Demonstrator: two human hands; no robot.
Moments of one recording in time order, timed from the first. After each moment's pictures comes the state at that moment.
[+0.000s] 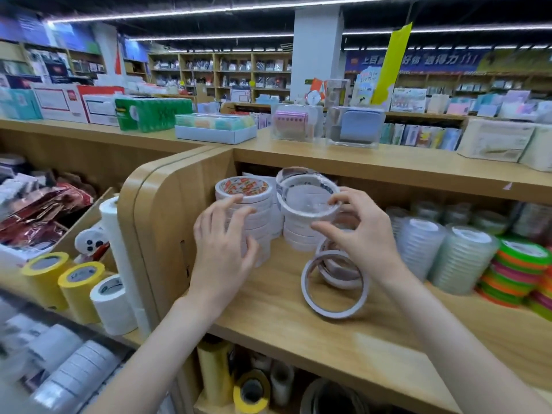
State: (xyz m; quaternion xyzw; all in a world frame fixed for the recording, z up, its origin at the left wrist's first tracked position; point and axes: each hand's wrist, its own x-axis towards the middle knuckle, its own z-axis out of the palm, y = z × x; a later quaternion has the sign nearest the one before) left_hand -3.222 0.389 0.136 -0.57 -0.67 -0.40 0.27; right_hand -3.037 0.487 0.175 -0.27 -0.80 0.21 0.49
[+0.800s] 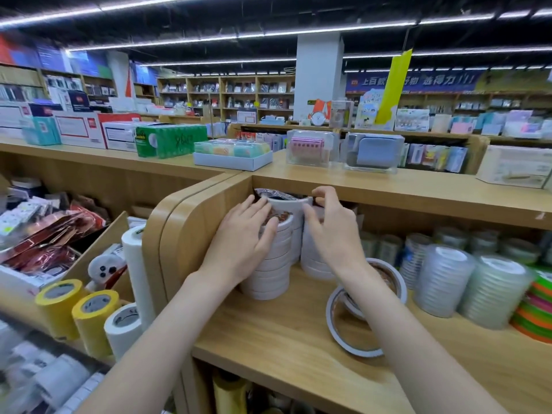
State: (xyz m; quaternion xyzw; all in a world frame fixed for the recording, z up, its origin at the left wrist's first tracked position) left_hand -3.262 0.424 0.183 -0.64 -0.68 -0.31 0.16; right_hand -3.122 0.495 0.197 -0.32 -0.79 0.15 0.49
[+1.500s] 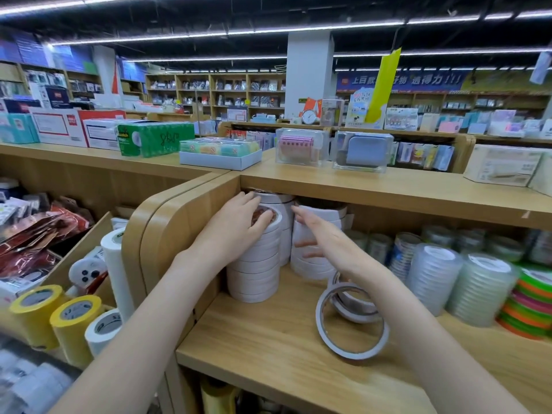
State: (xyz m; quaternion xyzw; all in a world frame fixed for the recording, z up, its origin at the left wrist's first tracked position) left_hand -3.260 0.438 0.209 -0.64 -0.71 -0.28 0.09; right_hand -3.098 0.513 0.186 -0.30 -0.80 0.43 0.28
